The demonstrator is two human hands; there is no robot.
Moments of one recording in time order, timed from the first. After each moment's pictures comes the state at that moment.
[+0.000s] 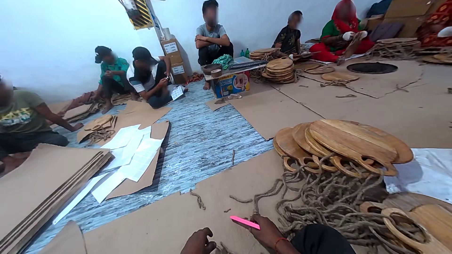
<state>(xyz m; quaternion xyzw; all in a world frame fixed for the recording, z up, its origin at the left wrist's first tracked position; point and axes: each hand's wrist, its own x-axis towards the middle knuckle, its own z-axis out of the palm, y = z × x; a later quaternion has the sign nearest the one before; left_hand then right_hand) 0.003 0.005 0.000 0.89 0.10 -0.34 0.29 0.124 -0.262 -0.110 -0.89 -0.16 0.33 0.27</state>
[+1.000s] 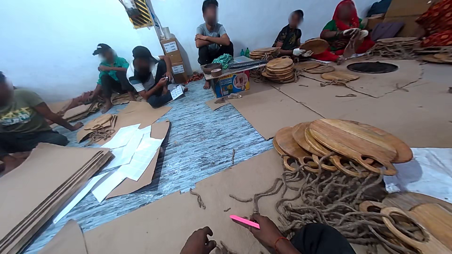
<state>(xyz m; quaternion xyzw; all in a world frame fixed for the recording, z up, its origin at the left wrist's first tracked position) 0.003 0.004 0.000 0.88 0.11 -0.34 0.30 0.124 -0.262 -0.107 -0.89 -0.16 0.33 0.27</state>
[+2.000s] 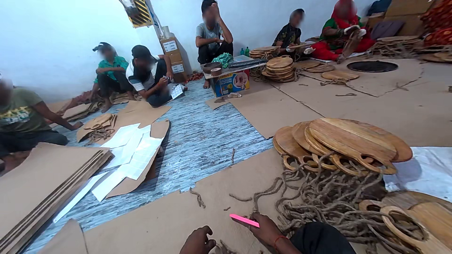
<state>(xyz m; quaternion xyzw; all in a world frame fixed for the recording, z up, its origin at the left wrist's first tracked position) 0.003 0.003 0.001 0.89 0.11 -0.34 0.29 0.126 -0.263 -0.111 -0.89 -0.17 0.33 0.27</state>
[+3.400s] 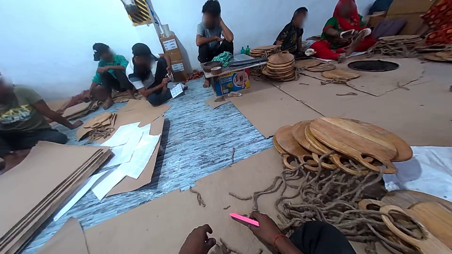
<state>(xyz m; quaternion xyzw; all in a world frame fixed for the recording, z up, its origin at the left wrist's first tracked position) 0.003 0.005 -0.003 0.89 0.11 -0.34 0.30 0.124 -0.263 -0.106 -0.89 -0.17 0.33 0.27</state>
